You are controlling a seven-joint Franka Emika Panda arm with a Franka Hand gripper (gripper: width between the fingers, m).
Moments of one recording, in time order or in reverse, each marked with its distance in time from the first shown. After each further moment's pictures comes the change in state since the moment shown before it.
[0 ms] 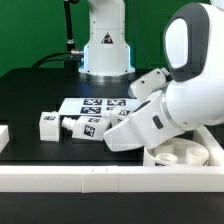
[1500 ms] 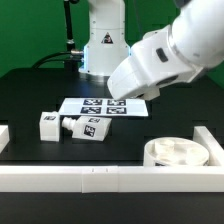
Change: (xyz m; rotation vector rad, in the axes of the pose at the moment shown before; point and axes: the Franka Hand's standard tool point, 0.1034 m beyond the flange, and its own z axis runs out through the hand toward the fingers) arm -0.040 -0.004 -0.081 0.038 0.358 0.218
